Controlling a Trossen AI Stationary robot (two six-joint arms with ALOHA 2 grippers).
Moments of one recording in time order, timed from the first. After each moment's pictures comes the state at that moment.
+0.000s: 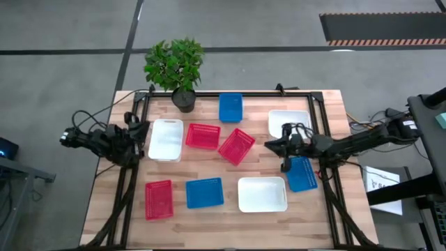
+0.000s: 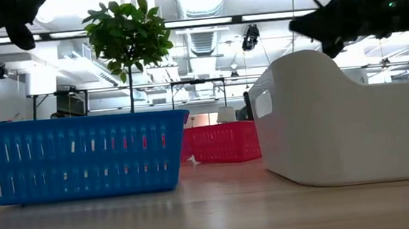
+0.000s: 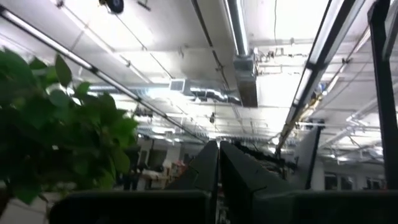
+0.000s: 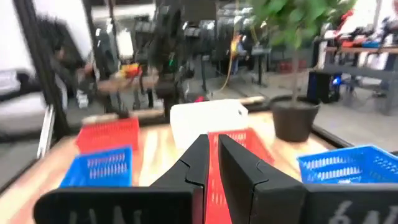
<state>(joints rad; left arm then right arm) -0.32 0.06 0.03 0.77 -0.58 0.30 0.09 0.97 0.14 0.90 0.21 0.04</state>
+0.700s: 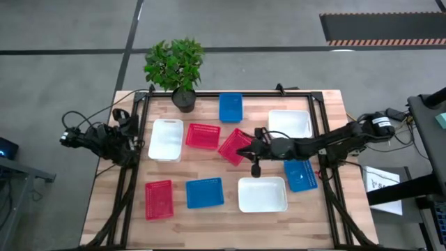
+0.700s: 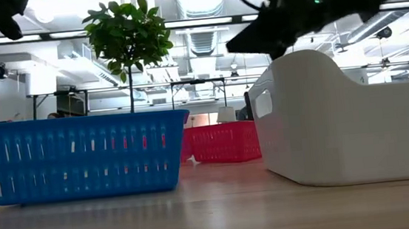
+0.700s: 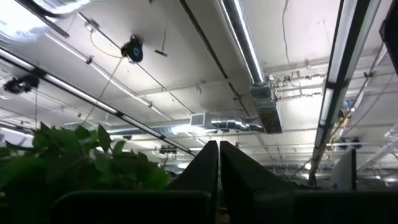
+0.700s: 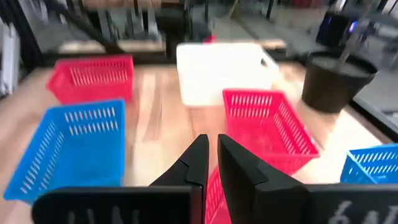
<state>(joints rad) -0.32 0.06 0.04 0.96 -0.57 0.54 0.11 1.44 0.65 0.49 0.20 0.03</state>
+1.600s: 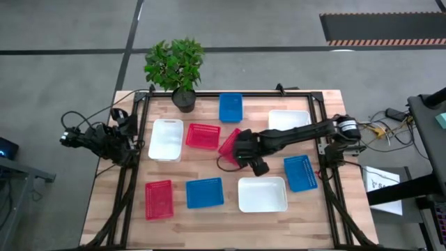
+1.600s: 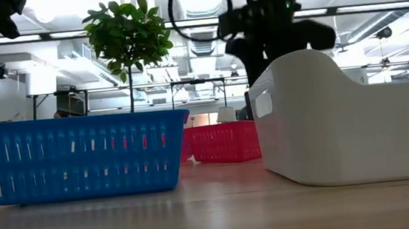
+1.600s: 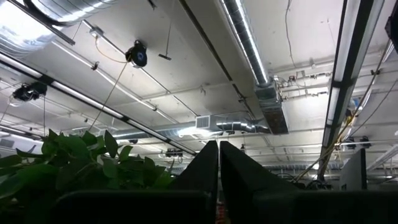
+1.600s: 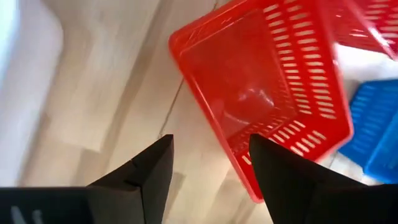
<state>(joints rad) -0.32 0.06 0.03 0.99 -0.58 0.58 0.07 1.82 1.40 -0.93 0.18 -0.43</state>
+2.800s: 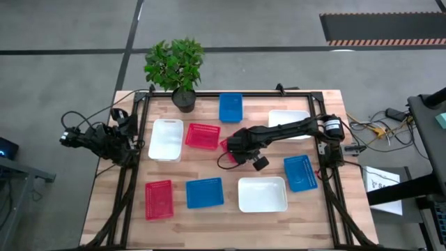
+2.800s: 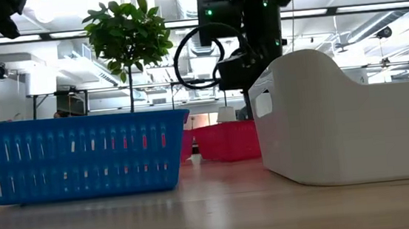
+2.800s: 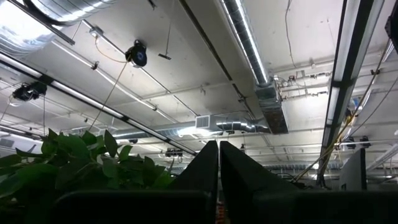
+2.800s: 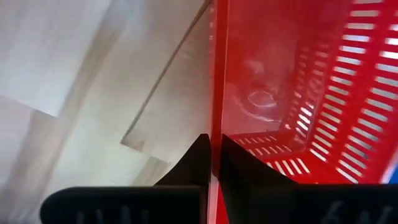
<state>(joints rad) -0.32 0.06 0.03 0.99 -0.58 0.58 -0.01 1.97 1.47 -1.02 0.13 -0.59</state>
